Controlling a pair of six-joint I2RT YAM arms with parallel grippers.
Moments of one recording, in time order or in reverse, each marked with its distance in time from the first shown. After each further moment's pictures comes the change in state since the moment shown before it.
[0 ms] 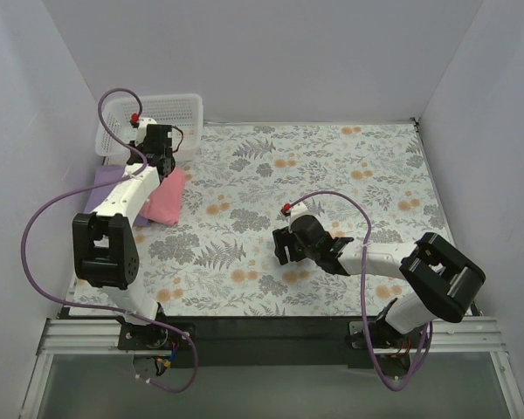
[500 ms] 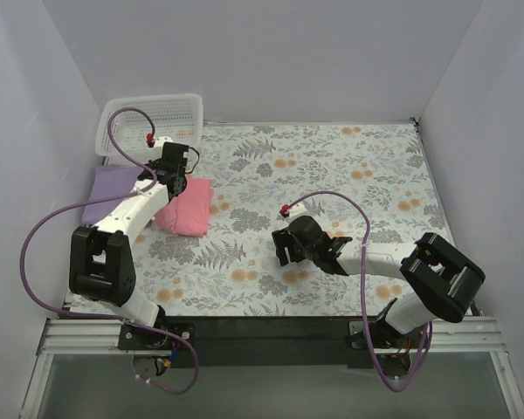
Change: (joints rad) left arm -0.121 -0.129 -0.182 -0.074 0.157 -0.217; right arm 0.021 0.000 0.015 -0.049 0.056 -0.007
